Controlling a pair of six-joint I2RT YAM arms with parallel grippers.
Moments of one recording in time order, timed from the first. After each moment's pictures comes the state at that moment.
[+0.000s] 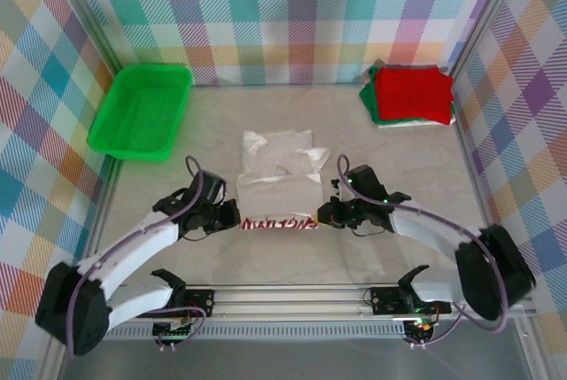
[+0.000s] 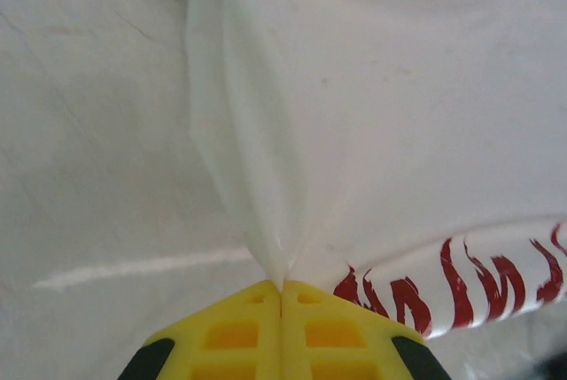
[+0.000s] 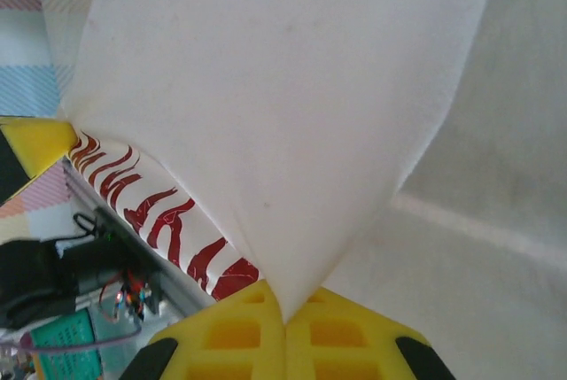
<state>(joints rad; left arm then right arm) -0.52 1.02 0.62 -0.62 0.22 -0.72 0.56 1.21 0.57 -0.29 -0.59 0.74</state>
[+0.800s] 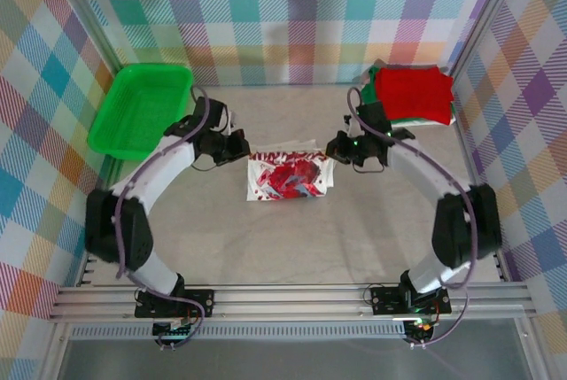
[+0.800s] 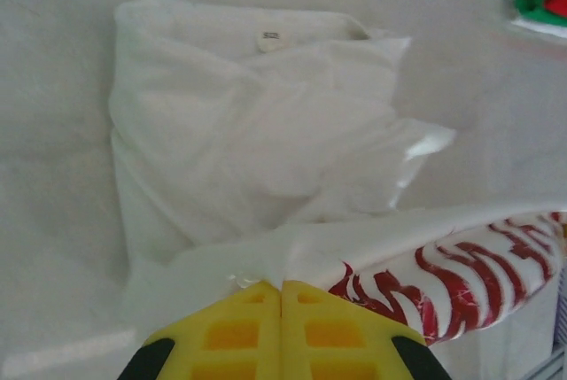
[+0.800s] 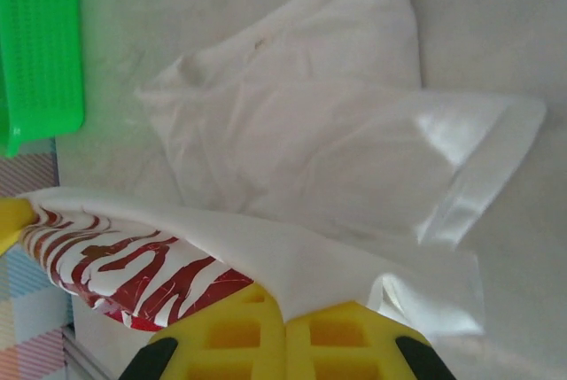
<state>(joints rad) -0.28 1.66 1.34 -0.68 0.37 -0.55 0.33 1.64 1.24 -0.53 -0.46 0.61</state>
